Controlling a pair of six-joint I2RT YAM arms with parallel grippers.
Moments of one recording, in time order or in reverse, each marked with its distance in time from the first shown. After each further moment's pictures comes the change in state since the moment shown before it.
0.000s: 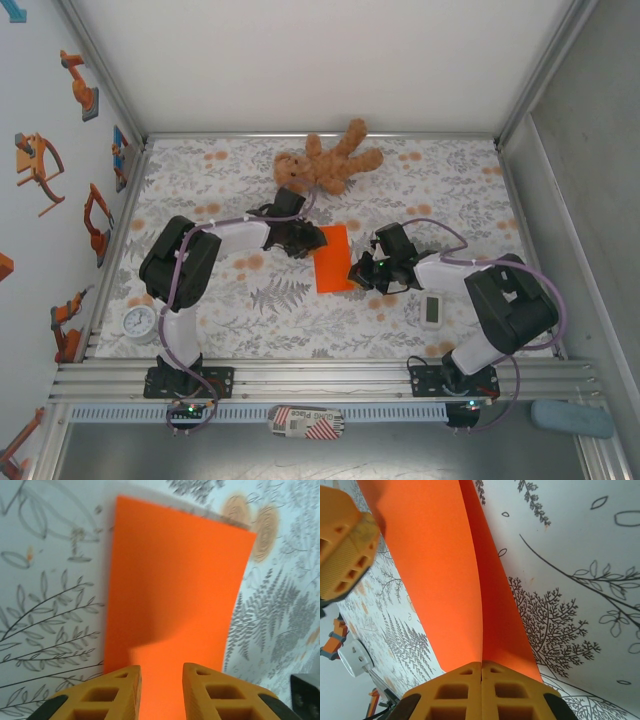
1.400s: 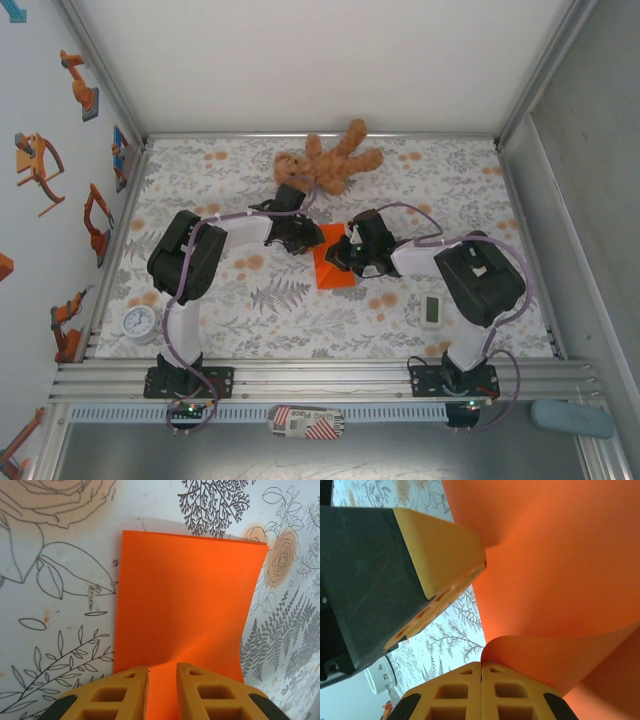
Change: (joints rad) left arm 0.019 0.073 0.061 -0.036 -0.006 0.045; right arm 0.071 0.227 0.175 0.236 0.029 0.046
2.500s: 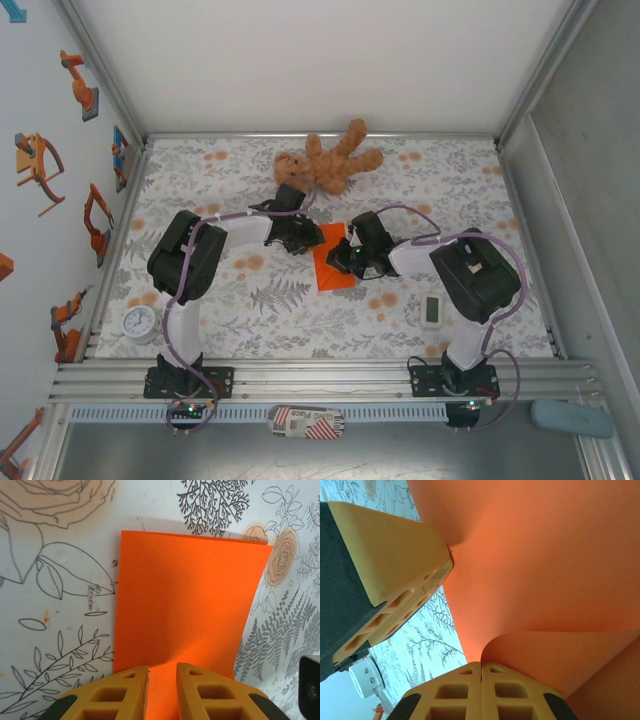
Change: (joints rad) left arm 0.000 0.000 0.000 0.000 0.000 0.004; right arm 0.000 0.031 0.009 -0.036 0.007 -0.012
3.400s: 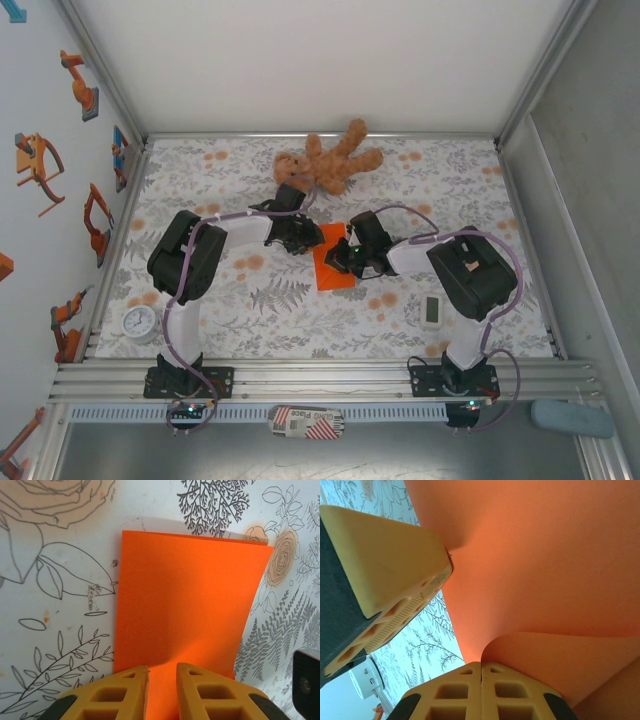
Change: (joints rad) left arm 0.000 0.000 0.000 0.000 0.000 0.000; right arm 0.002 0.023 0.011 0.010 -0.005 0.000
